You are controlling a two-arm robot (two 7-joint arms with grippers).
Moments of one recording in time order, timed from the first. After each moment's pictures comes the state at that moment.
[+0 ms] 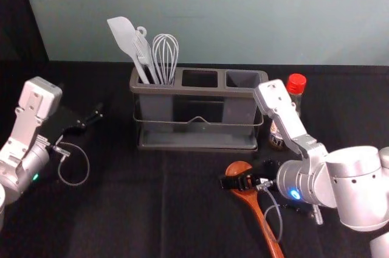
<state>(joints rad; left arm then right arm) -0.20 0.60 0.45 -1.41 -0.25 -0.12 0.03 0.18 0.25 -0.36 -1.73 0.27 1.01 0.13</state>
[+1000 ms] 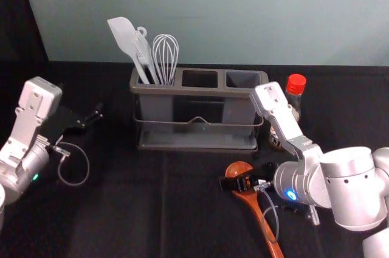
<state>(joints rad) -0.20 0.60 0.45 -1.41 -0.25 -0.12 0.03 0.18 0.21 -0.35 -1.71 0.20 1.02 0.15</state>
